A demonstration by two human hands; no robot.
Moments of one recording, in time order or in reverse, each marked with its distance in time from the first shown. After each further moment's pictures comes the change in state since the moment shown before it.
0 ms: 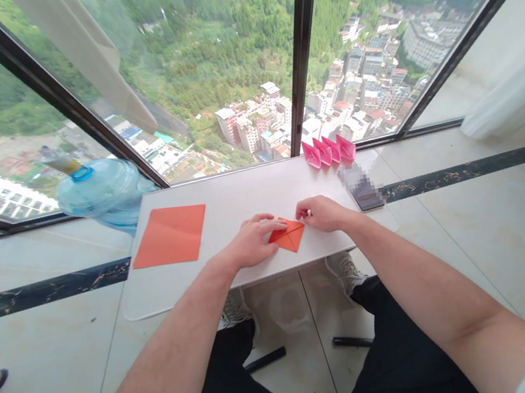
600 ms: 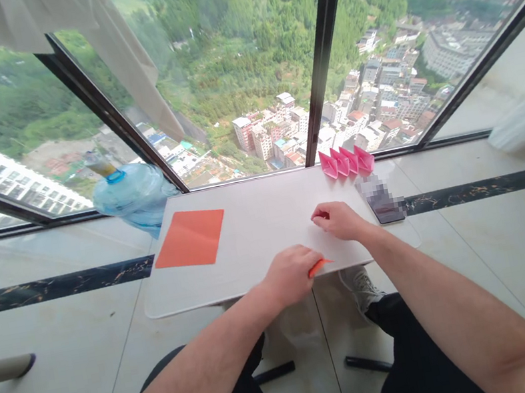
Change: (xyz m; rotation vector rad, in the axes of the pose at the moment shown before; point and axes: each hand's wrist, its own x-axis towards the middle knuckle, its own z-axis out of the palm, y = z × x) left_hand -0.018 0.060 0.038 -0.016 0.135 0.115; right_hand 0.000 -0.011 0.000 0.197 0.169 0.078
